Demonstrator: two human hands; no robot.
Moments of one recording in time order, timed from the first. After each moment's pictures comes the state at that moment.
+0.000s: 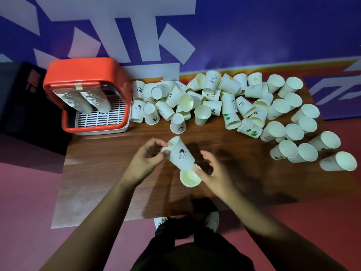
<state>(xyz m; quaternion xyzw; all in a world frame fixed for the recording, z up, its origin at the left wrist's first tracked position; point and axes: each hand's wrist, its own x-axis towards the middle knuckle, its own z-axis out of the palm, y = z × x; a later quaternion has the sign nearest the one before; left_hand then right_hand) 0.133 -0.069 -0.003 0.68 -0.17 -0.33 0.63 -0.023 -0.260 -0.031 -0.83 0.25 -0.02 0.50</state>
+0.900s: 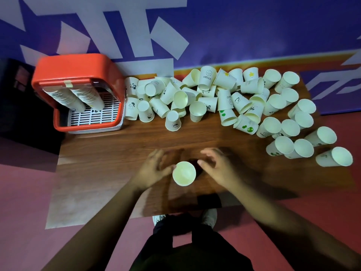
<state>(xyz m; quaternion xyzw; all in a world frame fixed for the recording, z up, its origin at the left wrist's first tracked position) 0.114 -0.077 -0.053 0.82 -0.30 -0.30 0.37 -0.021 -0.301 -0.045 -0.86 0.24 0.02 0.45</state>
